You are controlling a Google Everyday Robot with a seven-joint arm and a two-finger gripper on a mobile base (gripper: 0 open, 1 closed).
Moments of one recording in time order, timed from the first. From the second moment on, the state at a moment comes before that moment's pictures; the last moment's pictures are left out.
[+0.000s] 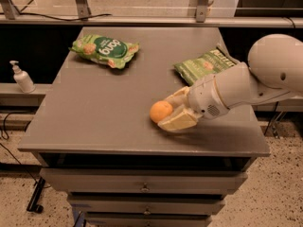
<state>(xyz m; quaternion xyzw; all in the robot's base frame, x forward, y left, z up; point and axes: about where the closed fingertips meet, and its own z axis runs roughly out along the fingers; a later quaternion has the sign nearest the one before) 0.483 -0.049 0.832 -0.59 0.69 0.25 0.33</state>
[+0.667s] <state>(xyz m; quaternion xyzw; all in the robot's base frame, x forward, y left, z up) 0.510 -0.056 0.878 -0.58 0.70 0.23 0.35</state>
